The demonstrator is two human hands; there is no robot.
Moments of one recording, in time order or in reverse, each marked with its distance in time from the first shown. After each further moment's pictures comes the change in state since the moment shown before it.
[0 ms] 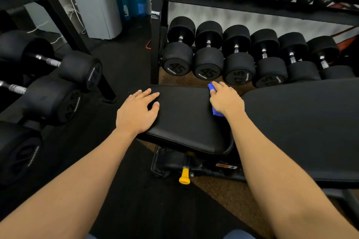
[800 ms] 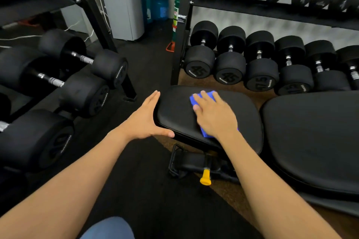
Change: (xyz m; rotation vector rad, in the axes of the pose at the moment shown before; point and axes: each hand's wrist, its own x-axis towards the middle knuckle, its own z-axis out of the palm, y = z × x) left_hand -0.033 -0.071 -0.032 -0.369 -0.338 0.048; right_hand -0.082 -0.110 0.024 -0.189 0.121 -0.346
